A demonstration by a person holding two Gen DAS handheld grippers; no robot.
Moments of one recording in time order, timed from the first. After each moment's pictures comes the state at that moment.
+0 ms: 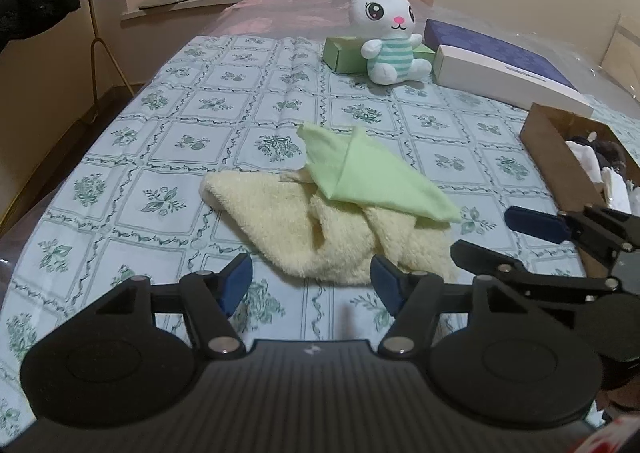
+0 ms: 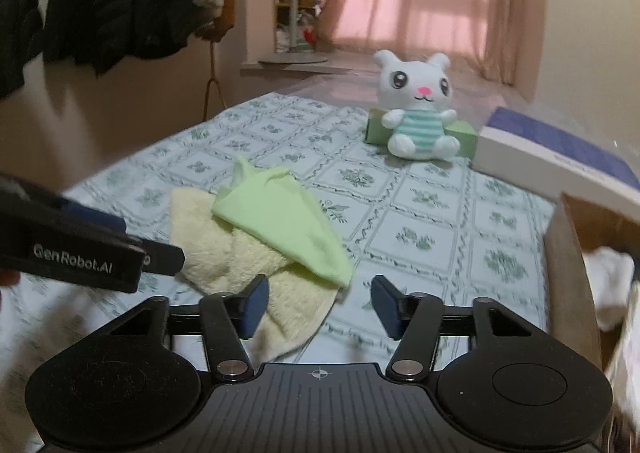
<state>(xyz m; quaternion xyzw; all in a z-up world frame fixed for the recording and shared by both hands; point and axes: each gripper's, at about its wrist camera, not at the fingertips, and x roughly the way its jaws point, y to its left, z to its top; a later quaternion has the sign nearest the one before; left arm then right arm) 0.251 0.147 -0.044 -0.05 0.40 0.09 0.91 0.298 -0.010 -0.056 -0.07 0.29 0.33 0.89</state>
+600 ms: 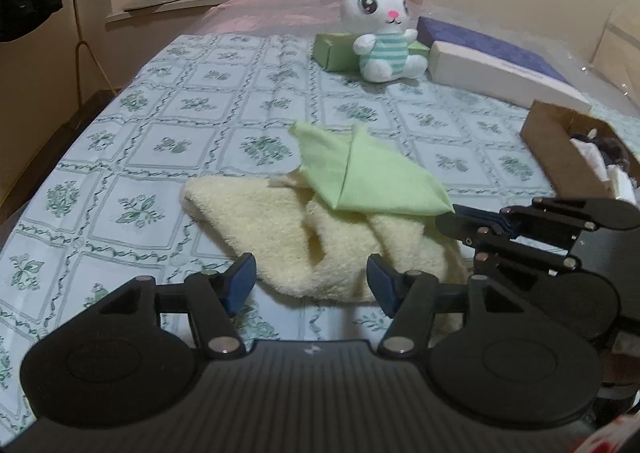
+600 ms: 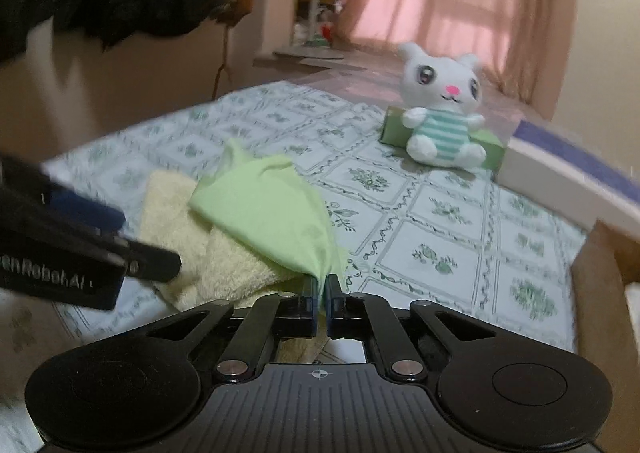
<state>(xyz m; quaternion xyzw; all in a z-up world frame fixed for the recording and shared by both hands) 0.266 0.153 -0.061 -0.05 0.39 0.07 0.92 0.331 0.018 -0.086 -0.11 0.28 0.34 0.89</state>
